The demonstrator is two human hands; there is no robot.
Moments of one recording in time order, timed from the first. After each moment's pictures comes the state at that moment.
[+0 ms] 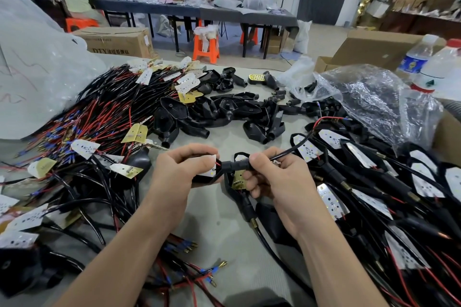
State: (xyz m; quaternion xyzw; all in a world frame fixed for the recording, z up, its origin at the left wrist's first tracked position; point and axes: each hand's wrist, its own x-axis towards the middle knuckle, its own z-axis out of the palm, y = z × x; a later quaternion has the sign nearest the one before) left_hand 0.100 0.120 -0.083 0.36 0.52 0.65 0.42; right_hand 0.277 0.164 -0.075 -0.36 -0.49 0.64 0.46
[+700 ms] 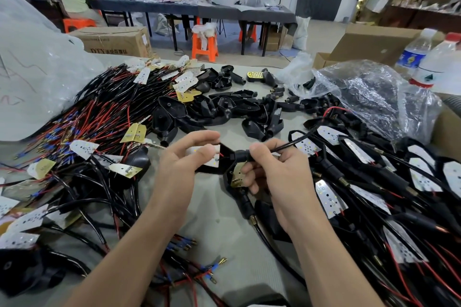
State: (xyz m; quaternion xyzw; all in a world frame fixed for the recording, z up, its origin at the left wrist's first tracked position) left_hand 0.106 0.121 -0.083 0.41 0.51 0.66 0.37; right_hand 0.269 0.160 -0.068 -0.37 -0.49 0.60 0.51
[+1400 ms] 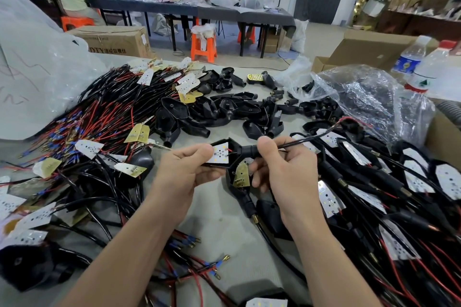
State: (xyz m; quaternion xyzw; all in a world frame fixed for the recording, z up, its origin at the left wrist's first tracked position) left_hand 0.101 0.122 -0.076 0.29 0.50 0.65 0.49; right_hand 0.270 0.157 -0.062 -0.42 -0.53 0.51 0.53
